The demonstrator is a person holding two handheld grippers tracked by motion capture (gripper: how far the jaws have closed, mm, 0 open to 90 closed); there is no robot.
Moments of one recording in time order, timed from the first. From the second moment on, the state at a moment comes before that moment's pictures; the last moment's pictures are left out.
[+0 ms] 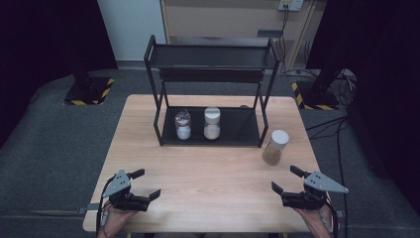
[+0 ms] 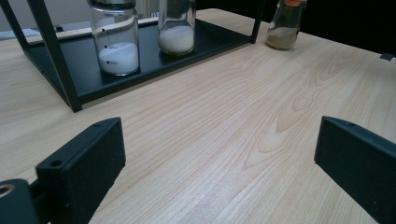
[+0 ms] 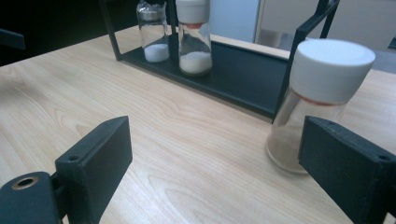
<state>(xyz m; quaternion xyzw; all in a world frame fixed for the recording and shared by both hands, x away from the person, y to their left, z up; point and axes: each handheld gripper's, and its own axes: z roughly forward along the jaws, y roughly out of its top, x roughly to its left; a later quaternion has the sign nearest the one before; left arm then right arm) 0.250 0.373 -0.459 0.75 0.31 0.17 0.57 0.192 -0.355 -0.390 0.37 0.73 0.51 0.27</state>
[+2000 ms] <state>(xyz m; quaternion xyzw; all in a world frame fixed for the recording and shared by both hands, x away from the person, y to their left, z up) 0.252 0.374 -0.460 0.75 0.30 0.16 0.57 0.189 -0.364 -0.409 0.38 0.74 0.49 0.25</state>
